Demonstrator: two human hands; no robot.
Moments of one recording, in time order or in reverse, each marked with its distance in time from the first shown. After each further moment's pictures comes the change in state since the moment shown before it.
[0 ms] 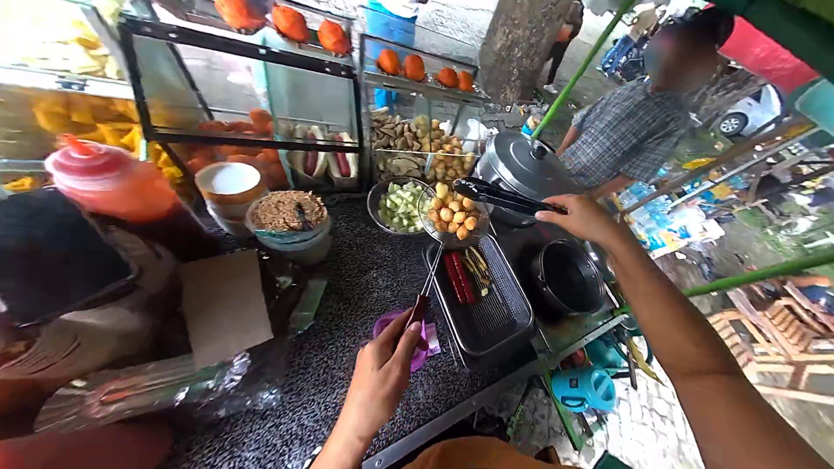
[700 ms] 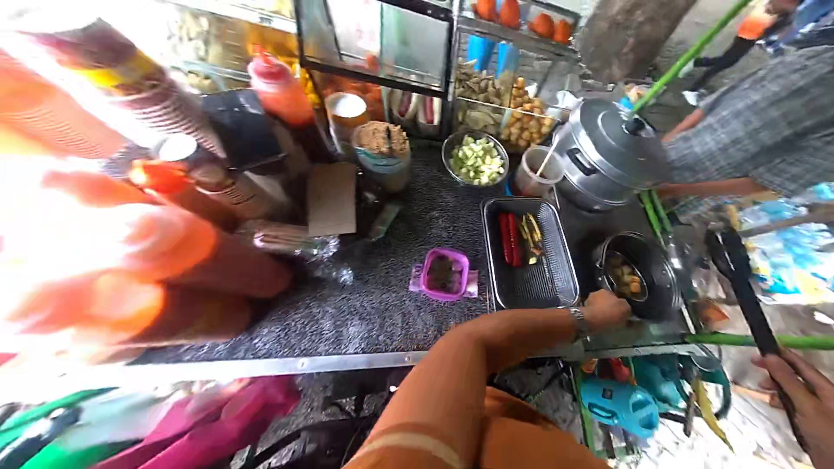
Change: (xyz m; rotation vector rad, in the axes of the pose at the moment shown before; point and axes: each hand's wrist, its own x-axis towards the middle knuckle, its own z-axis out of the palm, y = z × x) left_hand 0.072 0.000 0.291 0.149 -0.623 -0.330; right_hand -0.274 0.176 0.054 0.473 0.292 0.446
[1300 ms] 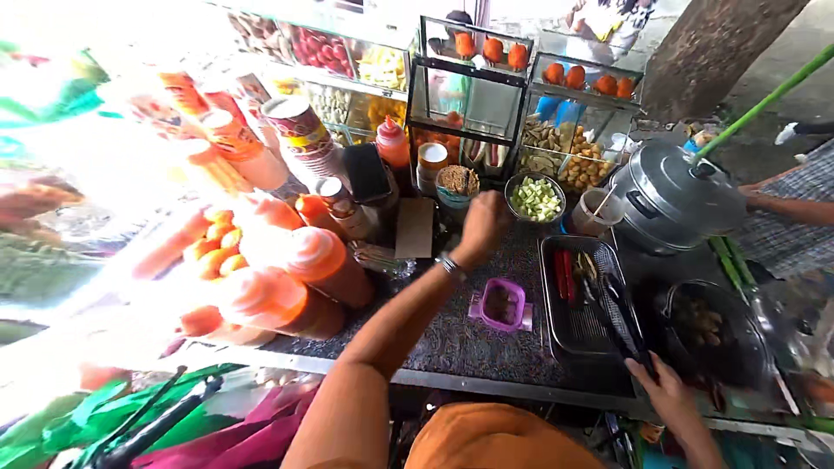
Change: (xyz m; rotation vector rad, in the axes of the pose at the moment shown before) left_hand -0.187 -0.039 -0.305 0.540 1.017 0.388; right_hand -0.011 -0.044 0.212 -0.099 -0.352 -0.068
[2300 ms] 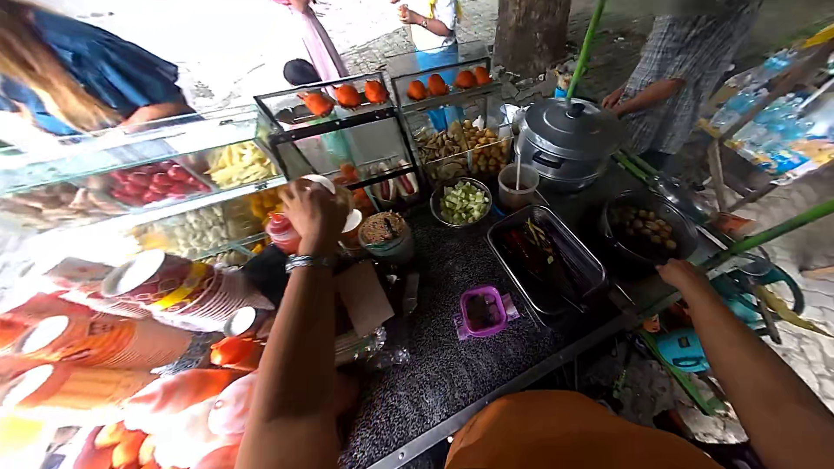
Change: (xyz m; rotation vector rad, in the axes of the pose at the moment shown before) left_hand 0.127 -0.052 -0.129 0.551 0.105 -0.047; right_hand 0.072 0.069 -0.057 -0.353 0.039 0.635
